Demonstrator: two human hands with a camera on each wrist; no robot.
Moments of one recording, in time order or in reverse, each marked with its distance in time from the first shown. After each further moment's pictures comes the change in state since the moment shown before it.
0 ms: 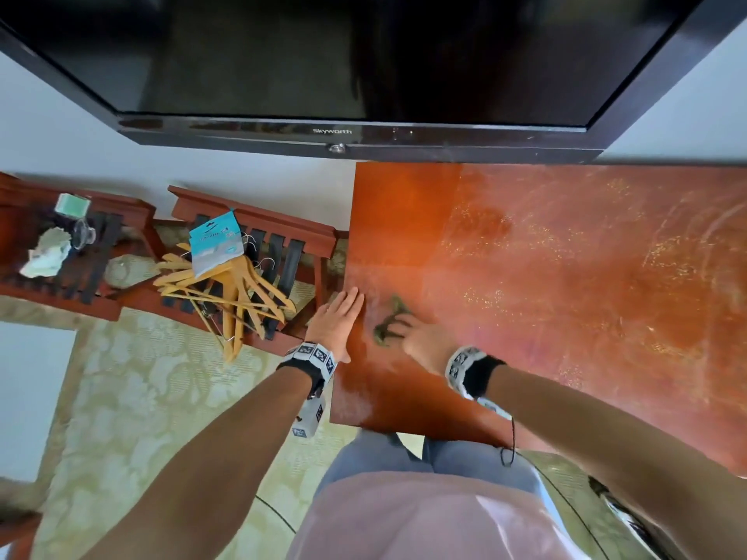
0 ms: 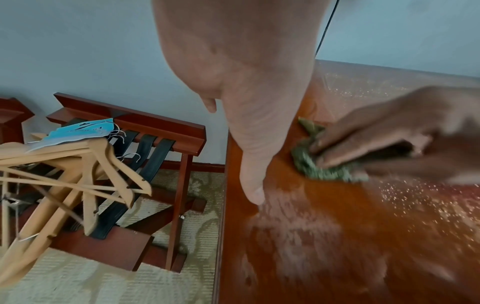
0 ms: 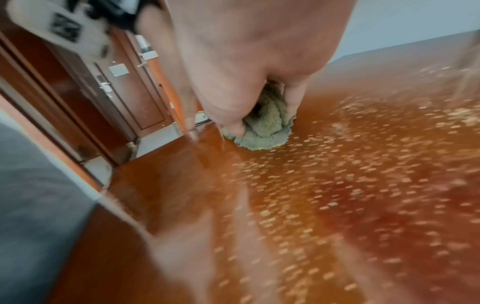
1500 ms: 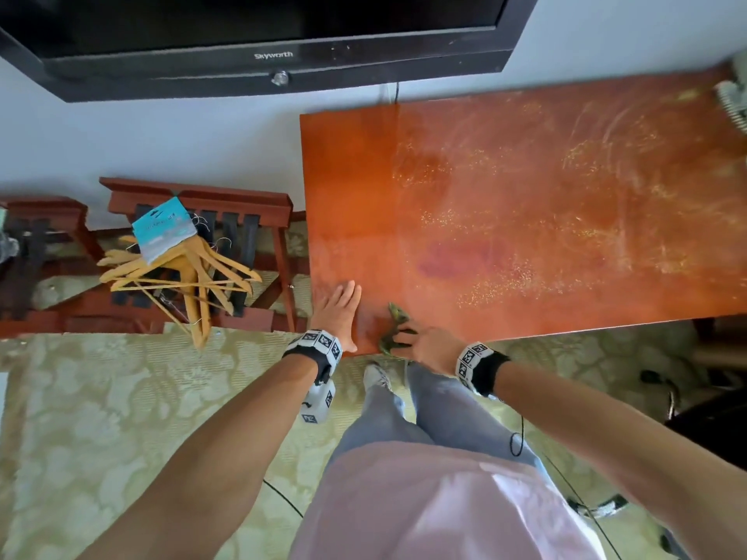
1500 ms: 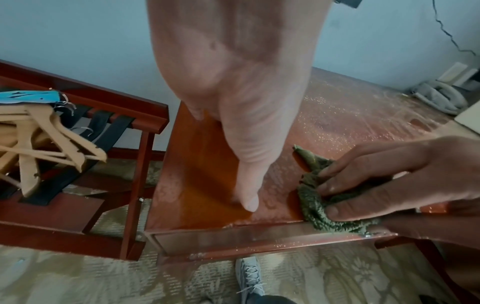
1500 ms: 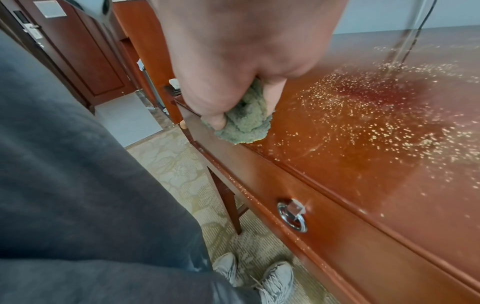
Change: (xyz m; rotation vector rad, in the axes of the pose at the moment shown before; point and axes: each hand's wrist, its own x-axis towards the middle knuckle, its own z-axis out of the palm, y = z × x) left_hand -0.067 0.060 0.089 0.030 -0.007 0.129; right_hand -0.124 -0.112 0.083 0.043 -0.081 0.043
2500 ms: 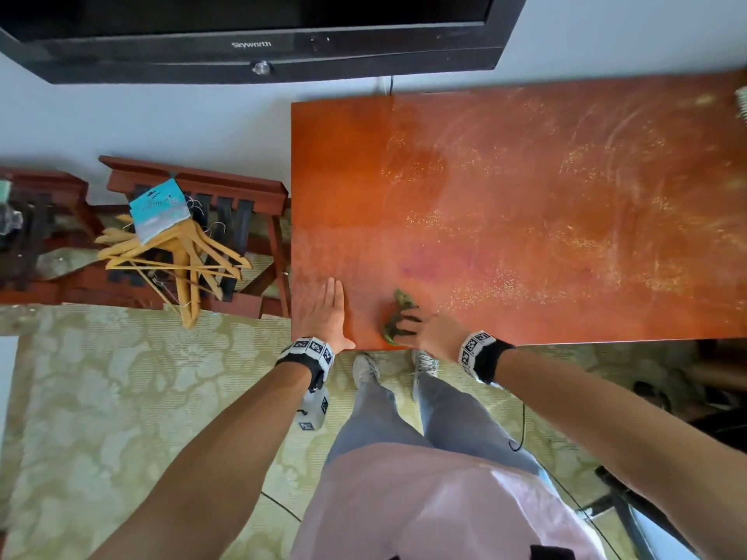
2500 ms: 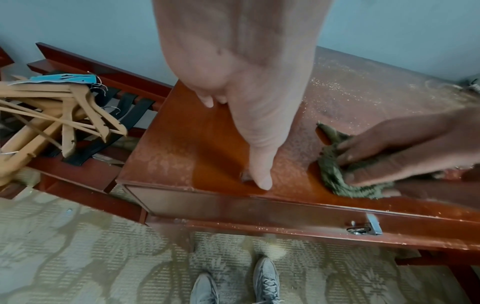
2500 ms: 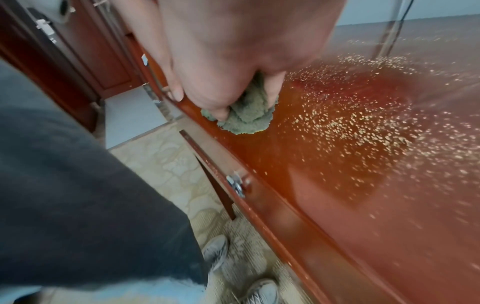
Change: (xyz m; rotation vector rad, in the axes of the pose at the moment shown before) left_hand 0.000 0.047 0.002 -0.068 0.033 -0.177; right_hand -0.041 0.058 -0.013 -0.061 -0.060 -0.032
